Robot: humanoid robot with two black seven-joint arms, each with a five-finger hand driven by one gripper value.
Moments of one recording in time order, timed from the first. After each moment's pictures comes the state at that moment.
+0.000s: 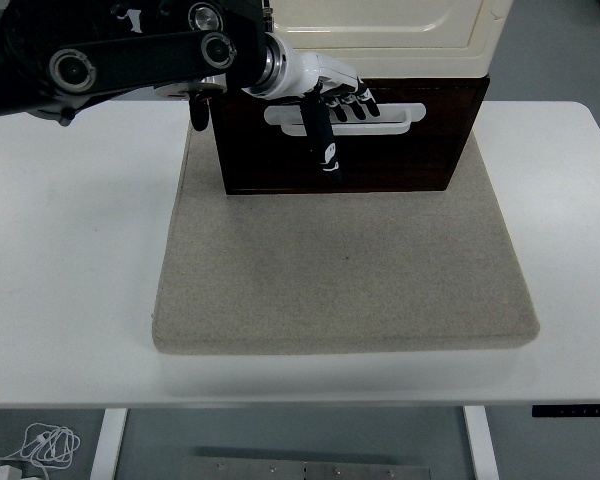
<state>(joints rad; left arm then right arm) -1.74 0.31 0.13 -1.20 0.47 -0.21 0.45 -0.05 0.00 0.13 0.15 -0.15 0.22 -0.01</state>
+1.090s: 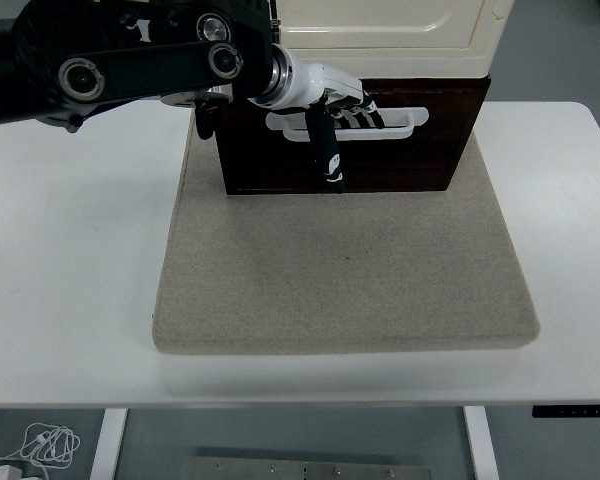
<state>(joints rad) -1.73 0.29 0.13 -1.20 0.47 -0.23 0.45 -0.05 0.00 0.13 0.15 -0.16 0.22 -0.01</state>
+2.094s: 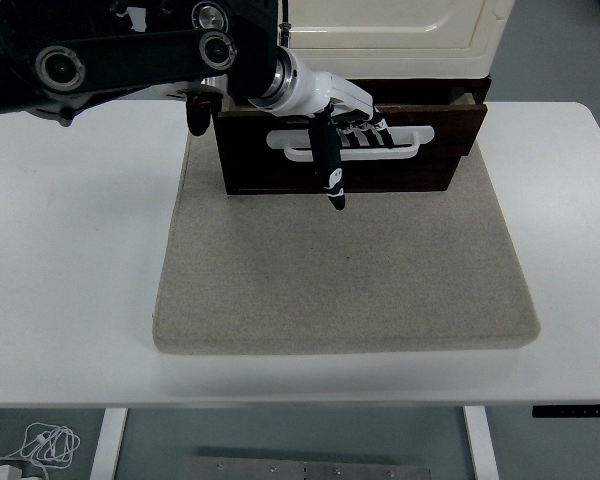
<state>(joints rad) -1.76 0.32 0.12 -1.26 0.46 -0.32 0.45 -0.05 0.00 0.13 0.15 -0.15 0.22 -0.01</state>
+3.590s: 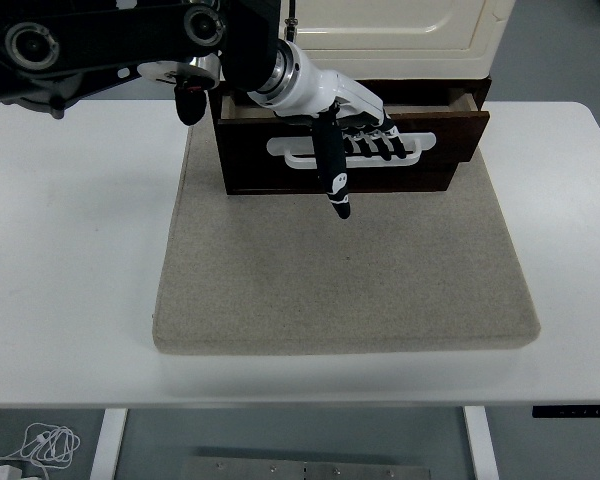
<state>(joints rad) -1.78 0.34 0.09 -1.28 0.39 -0.42 0.45 -0.05 0.00 0.13 0.15 -0.15 0.22 -0.01</state>
